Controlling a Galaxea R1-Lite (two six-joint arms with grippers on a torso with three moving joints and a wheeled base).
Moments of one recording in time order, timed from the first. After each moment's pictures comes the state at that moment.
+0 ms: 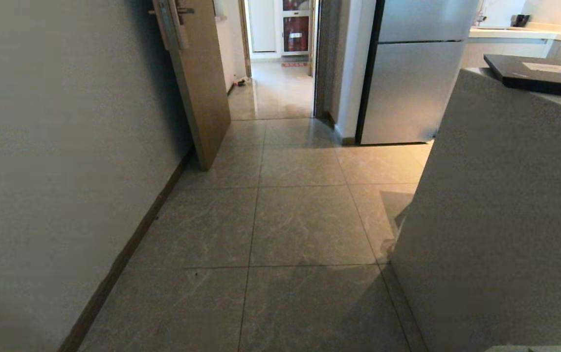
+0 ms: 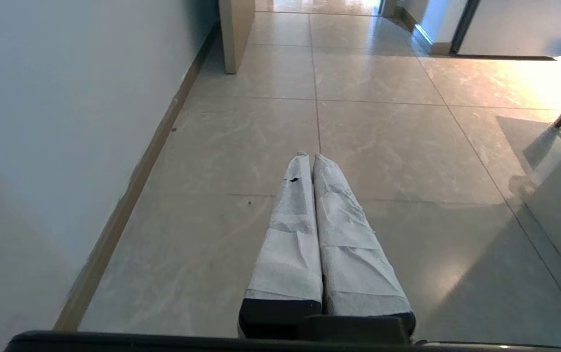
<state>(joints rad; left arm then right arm) 0.00 0.00 0.00 0.00 0.00 -0.03 0.00 0.00 0.00 -0.11 0.00 0.00</state>
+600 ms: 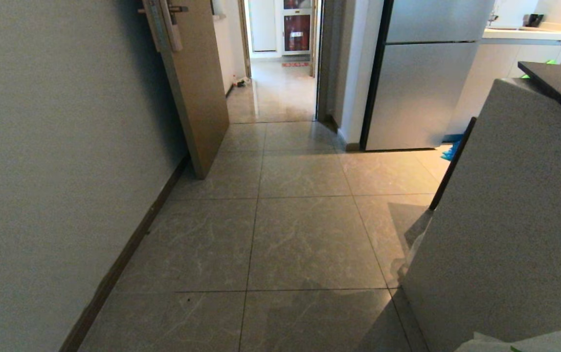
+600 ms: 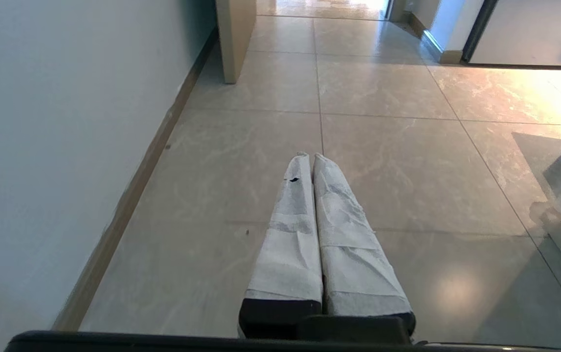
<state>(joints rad) 0.00 0.00 0.00 0.00 0.00 -0.03 0.00 0.00 0.00 -0.11 0.00 0.00</state>
